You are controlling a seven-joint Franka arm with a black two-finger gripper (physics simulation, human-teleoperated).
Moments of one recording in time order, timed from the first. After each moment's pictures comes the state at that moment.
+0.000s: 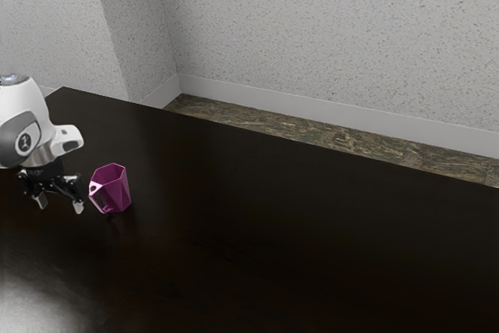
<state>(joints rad) 0.25 -0.12 0.18 -2.45 0.10 2.35 0.10</state>
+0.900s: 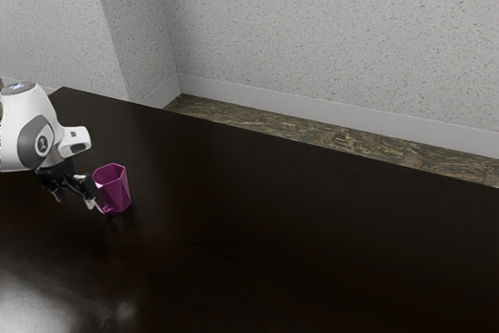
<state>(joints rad) 0.29 0.08 0.16 -2.33 -0.03 2.48 0.34</state>
